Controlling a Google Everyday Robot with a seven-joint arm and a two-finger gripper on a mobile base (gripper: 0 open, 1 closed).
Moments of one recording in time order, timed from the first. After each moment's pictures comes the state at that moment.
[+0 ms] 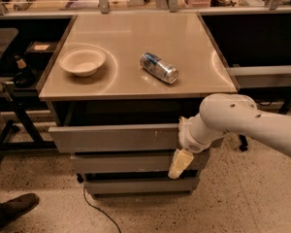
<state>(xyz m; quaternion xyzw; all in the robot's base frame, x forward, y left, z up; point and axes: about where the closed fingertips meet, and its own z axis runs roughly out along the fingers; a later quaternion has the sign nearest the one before) 0.523 -0.103 0.636 -0.61 0.76 0.08 0.20</state>
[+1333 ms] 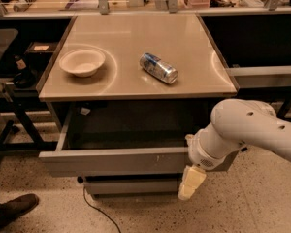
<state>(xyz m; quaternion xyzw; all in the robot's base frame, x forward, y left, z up) 0.452 -0.121 0.655 -0.60 0.78 0.10 0.15</state>
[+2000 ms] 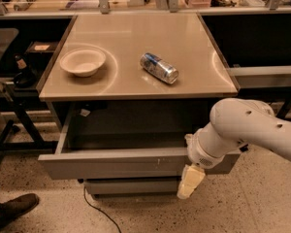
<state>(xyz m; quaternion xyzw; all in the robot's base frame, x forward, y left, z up) 0.453 -0.122 0.652 -0.60 0.78 0.10 0.15</state>
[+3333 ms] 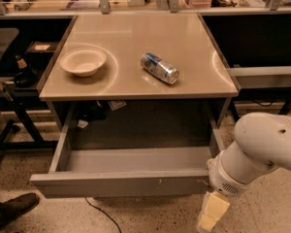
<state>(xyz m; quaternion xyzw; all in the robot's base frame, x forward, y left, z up) 0.362 -0.160 0.663 -0.55 0.82 0.13 0.07</state>
